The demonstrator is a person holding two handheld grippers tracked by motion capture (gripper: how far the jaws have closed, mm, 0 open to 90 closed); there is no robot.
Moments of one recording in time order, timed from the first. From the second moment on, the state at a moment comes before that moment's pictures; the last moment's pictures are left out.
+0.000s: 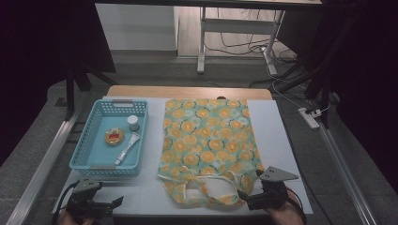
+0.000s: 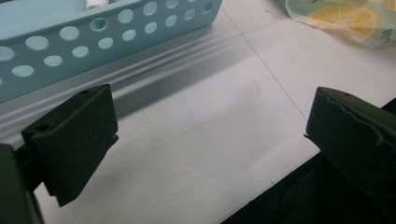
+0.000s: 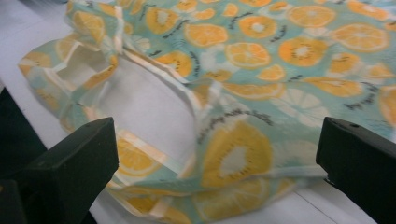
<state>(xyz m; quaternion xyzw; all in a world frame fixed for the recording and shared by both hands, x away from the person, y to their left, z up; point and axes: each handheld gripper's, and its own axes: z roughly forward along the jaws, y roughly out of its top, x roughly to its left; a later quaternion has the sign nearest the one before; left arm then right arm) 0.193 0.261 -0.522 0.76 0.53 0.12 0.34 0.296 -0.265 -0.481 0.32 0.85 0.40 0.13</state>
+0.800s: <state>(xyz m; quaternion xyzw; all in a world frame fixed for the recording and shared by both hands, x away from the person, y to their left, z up) 0.193 0.260 -0.522 0.77 0.53 0.12 0.35 0.293 -0.190 -0.488 0.23 0.90 0.37 0.05</state>
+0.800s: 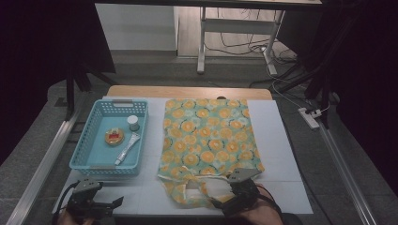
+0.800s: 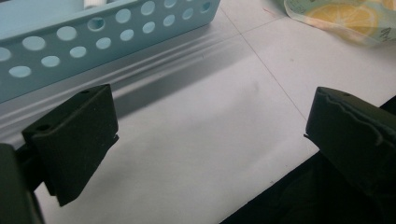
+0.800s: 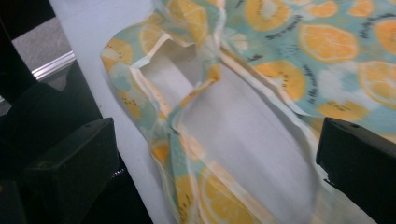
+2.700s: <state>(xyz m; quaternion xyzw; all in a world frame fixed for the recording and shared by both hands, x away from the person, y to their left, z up) 0.194 0.259 -0.523 0.77 0.52 0.11 0.34 0.400 -0.173 -0.464 0.22 0.91 0.36 0.02</state>
